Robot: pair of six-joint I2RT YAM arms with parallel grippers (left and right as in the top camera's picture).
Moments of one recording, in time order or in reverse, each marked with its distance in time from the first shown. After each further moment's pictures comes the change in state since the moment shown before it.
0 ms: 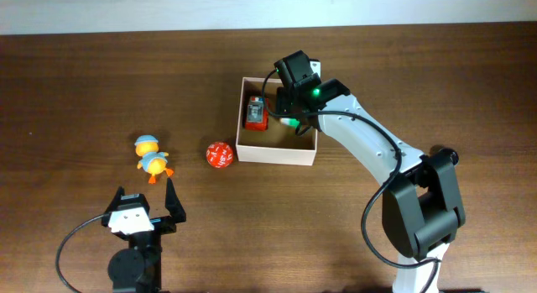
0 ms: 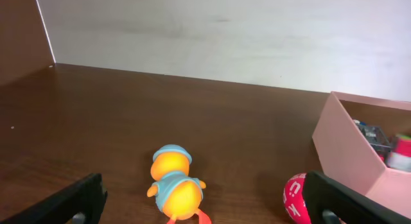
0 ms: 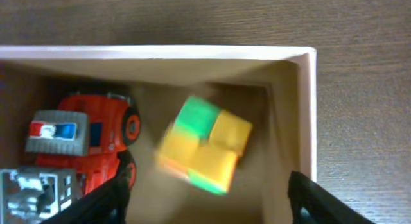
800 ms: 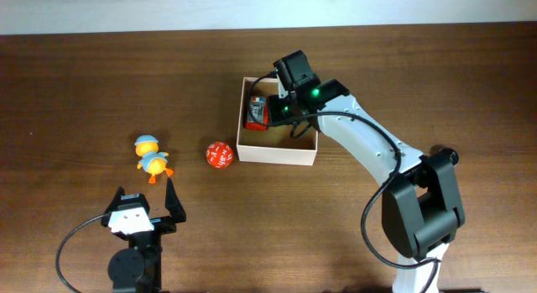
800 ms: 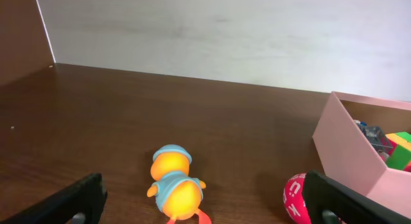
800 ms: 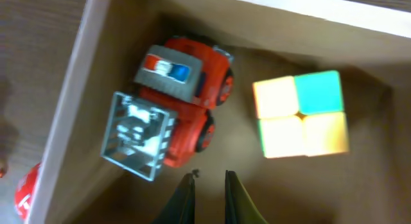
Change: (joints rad) left arm 0.000 0.000 0.000 0.000 0.000 0.000; right arm 0.008 0.000 0.000 0.022 -0.310 -0.215
